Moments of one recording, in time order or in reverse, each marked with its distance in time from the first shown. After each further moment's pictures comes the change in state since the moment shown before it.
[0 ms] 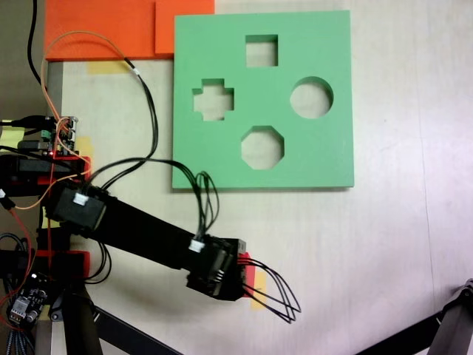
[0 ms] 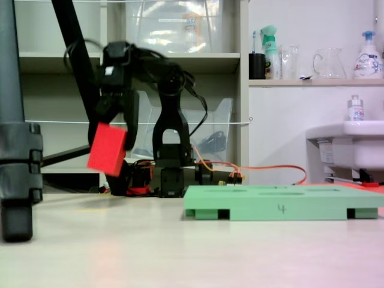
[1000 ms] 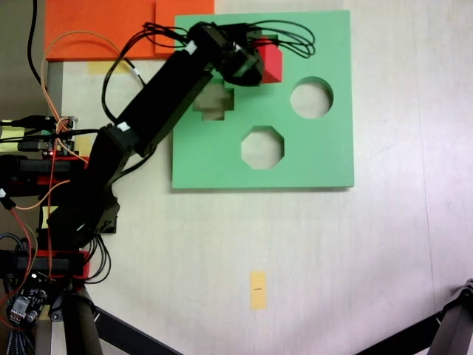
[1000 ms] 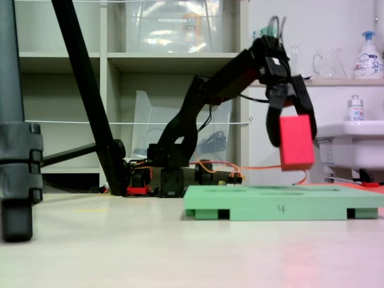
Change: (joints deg) arm -63.1 -35.1 -47.8 2.6 58.7
